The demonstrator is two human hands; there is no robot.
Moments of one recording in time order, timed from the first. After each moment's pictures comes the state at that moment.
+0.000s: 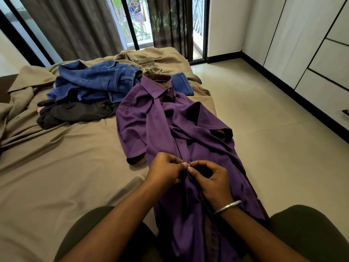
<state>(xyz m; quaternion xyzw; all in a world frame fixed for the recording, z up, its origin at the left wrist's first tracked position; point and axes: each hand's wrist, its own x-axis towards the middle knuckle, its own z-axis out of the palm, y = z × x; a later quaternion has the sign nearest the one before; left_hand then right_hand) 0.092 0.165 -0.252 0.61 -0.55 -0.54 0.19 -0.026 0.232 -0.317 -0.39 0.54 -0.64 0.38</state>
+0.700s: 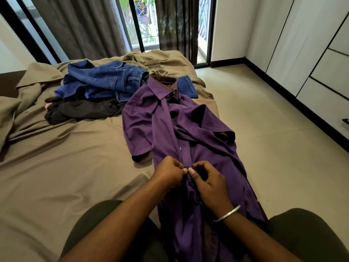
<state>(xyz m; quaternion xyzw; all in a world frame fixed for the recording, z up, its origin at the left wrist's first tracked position) 0.098 0.168 -0.253 0.62 -0.60 -0.50 0.10 -0.019 0.240 -0.316 -0.48 0.63 -0.54 0.29</state>
